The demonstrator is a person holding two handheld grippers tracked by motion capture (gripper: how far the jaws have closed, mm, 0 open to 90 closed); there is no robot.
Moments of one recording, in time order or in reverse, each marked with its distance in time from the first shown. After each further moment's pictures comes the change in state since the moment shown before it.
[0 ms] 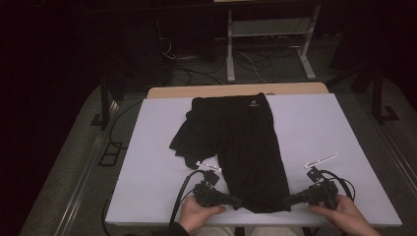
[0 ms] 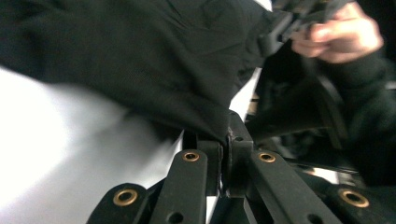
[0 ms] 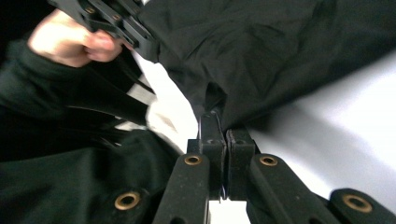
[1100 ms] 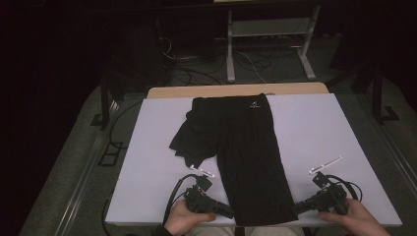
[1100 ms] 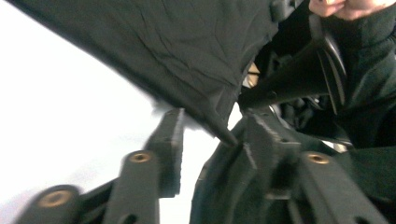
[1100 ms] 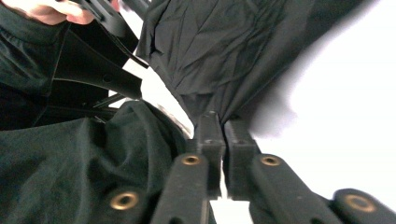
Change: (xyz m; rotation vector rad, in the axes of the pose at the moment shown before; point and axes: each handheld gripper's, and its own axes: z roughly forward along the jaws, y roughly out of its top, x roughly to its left) left arm -0.003 -0.015 -0.022 0.094 0.080 0.030; right arm 0.005 -0.012 -0.009 0.104 -0.068 -0.006
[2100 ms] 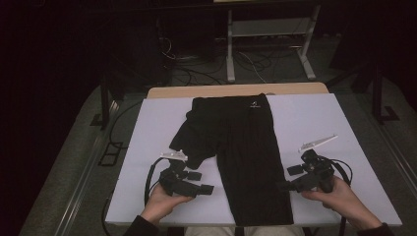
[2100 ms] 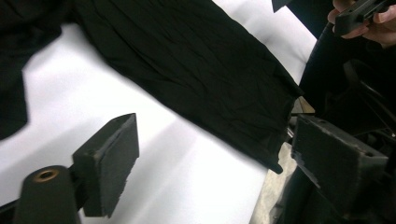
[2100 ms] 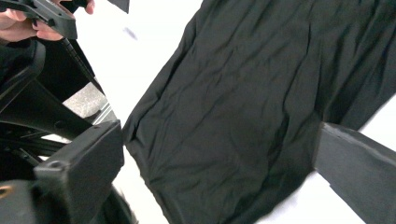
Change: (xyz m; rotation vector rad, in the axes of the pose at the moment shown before) left arm 0.003 0.011 -0.072 -0.224 0.211 0.163; right arm 0.036 0.060 -0.008 -0.191 -0.201 -0.208
